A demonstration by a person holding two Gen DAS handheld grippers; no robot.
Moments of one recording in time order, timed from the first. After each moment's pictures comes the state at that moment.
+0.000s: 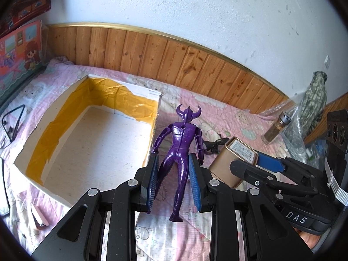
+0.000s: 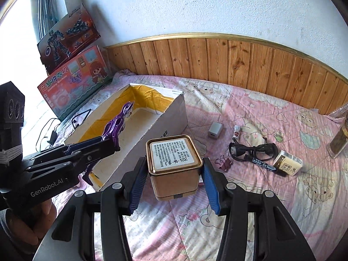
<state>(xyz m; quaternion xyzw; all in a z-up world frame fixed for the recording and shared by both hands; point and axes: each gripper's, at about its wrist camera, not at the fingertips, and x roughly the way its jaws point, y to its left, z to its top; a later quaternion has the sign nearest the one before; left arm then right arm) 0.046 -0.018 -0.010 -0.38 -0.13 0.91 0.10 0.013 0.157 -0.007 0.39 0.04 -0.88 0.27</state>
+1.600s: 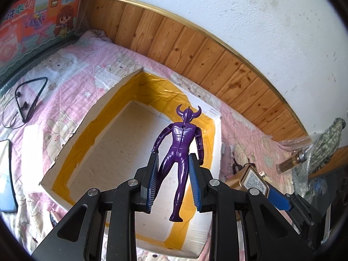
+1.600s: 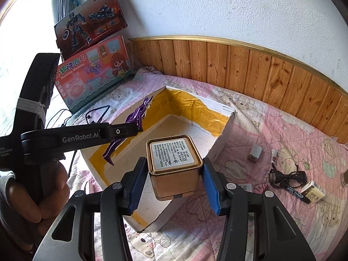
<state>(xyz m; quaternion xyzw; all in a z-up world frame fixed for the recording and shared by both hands) -0.007 -0.132 -0.032 -0.41 -0.23 0.88 0.02 0.012 0.043 -0.008 0.38 0.09 -0.86 0.32</state>
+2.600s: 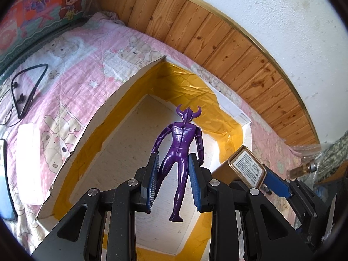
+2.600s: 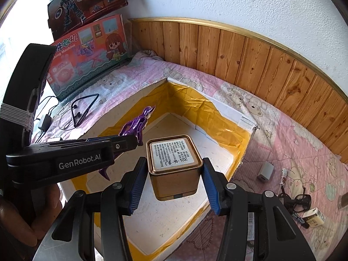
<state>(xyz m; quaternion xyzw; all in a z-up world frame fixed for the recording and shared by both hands) -0.053 -0.159 -0.071 -0.46 -0.25 0.85 -0.01 -0.049 -0.023 -0.038 0.41 0.15 -0.84 0.32</state>
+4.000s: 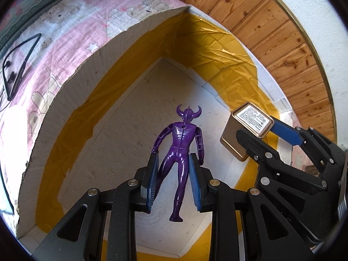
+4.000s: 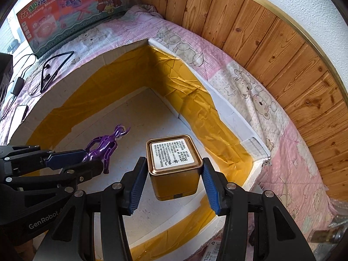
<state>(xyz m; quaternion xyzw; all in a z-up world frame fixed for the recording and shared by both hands) -0.099 -0.153 -0.129 -0.57 -0.25 0.78 -0.05 -0.139 -0.070 -0.094 0.48 0.29 -0.77 0.31</state>
